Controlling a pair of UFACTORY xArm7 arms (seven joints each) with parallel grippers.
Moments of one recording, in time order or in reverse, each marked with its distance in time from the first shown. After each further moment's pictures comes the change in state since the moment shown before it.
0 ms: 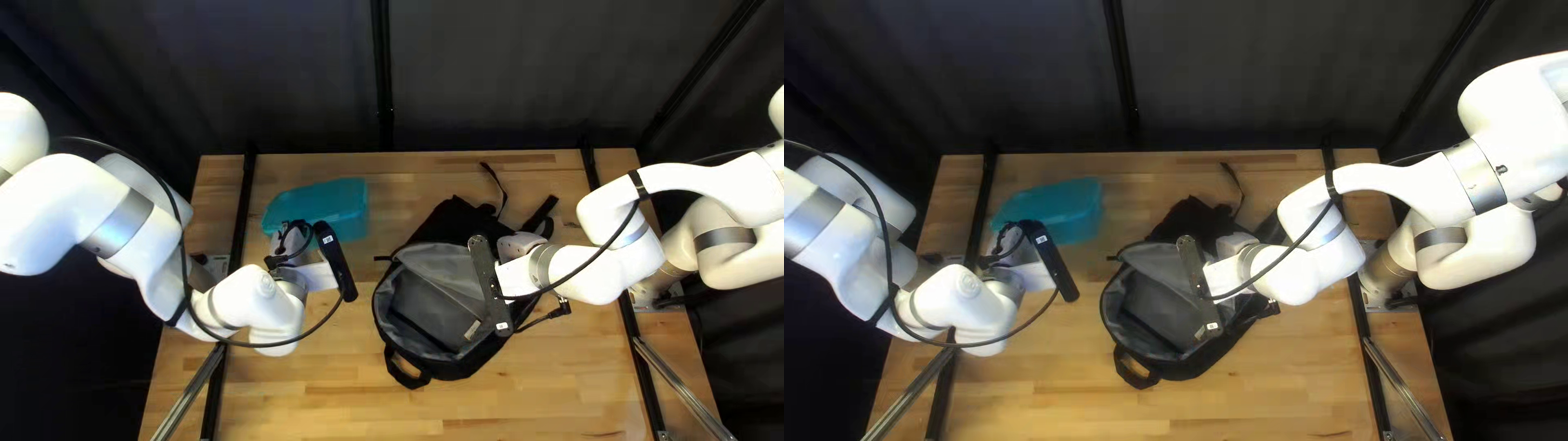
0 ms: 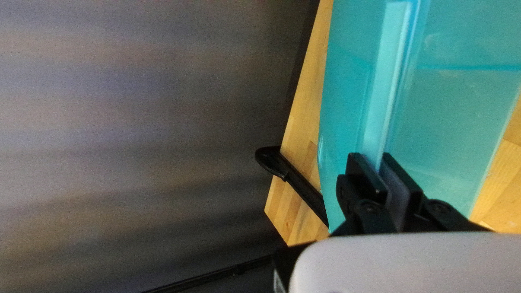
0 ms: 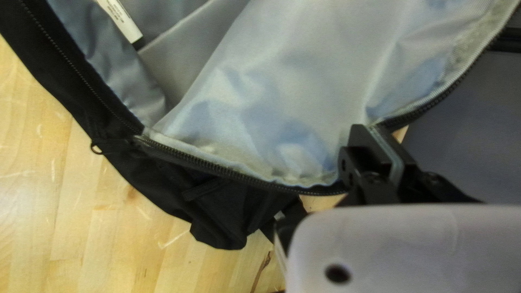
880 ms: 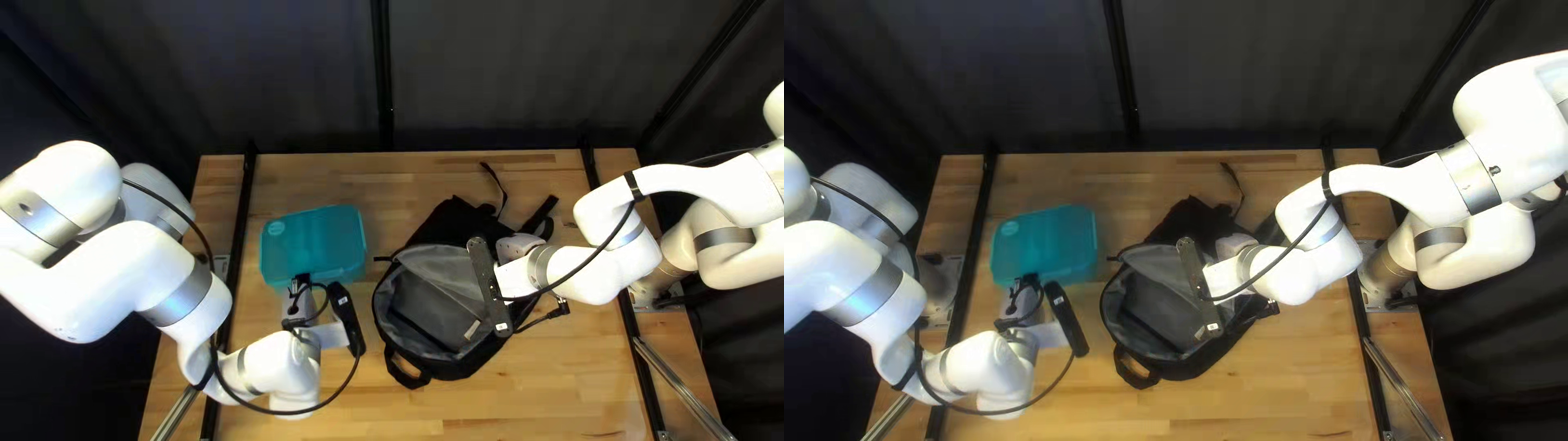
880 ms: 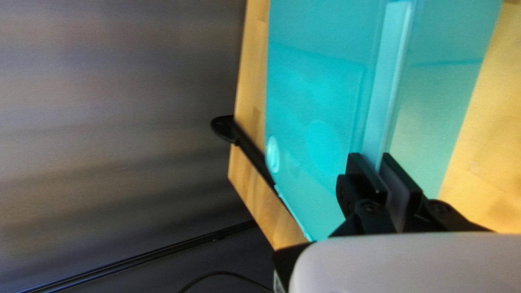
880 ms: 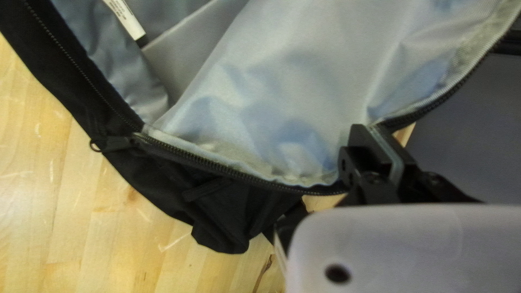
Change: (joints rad) left arm -0.081 0.325 -0.085 0.226 -0.178 -0.021 -0.093; right arm -0.003 0.013 0.000 -0.008 -0.011 -0.018 0.004
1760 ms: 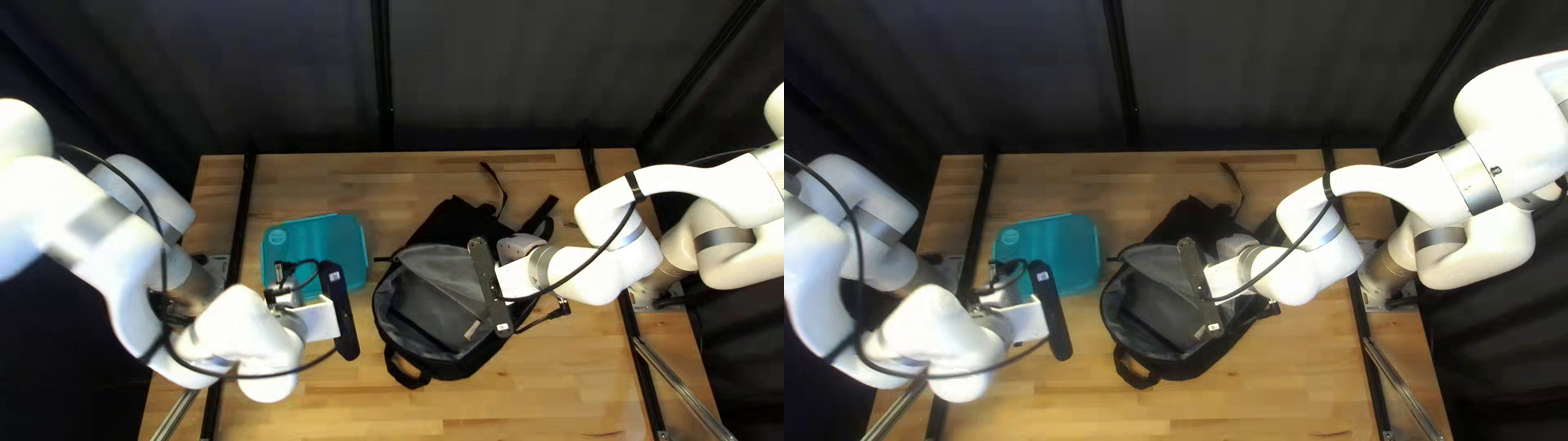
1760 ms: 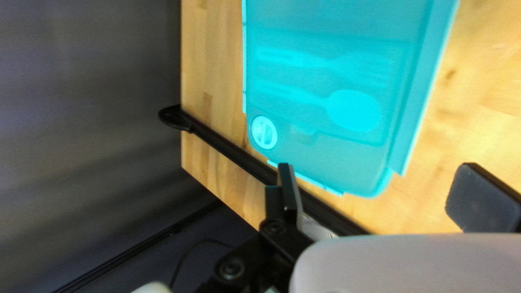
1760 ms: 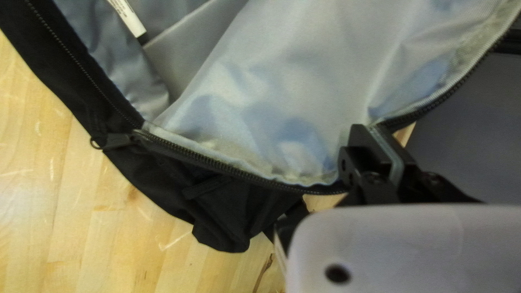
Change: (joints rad) left arm 0.020 -0.431 0.043 0.105 -0.254 0.069 0.385; right arm 0.002 -0.008 -0.001 -0.006 0.004 0.001 -0.001
